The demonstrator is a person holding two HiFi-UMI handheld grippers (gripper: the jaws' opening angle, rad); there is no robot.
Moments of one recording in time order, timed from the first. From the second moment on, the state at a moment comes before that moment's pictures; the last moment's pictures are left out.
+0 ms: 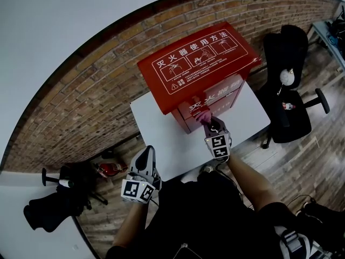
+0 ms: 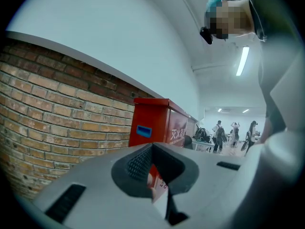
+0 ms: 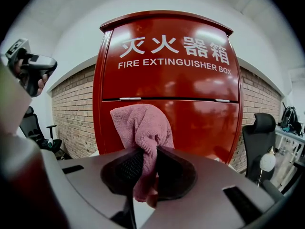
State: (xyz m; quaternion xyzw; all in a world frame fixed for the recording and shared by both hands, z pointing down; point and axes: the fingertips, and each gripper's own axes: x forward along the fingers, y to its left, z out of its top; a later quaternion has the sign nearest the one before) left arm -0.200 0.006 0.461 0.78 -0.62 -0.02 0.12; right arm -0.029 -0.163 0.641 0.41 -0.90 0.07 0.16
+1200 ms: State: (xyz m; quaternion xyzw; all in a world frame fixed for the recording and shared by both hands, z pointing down) left arm -0.190 -0.001 0.465 0.78 -0.61 -0.01 0.12; right arm 0.023 -0.202 0.643 0.46 -0.87 0.08 0.16
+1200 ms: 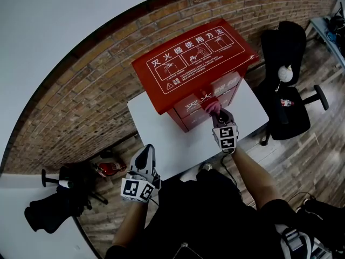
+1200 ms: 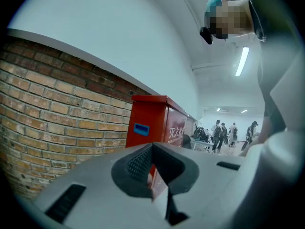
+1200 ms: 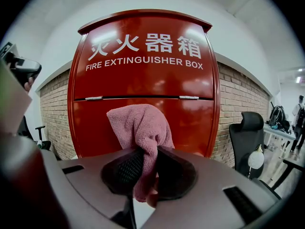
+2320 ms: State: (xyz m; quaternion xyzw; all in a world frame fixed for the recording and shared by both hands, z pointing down) left arm -0.190 -0.002 0.467 0.78 -0.61 -0.01 0.12; right arm 0.076 -0.241 0.645 0.52 -0.84 0.09 0.16
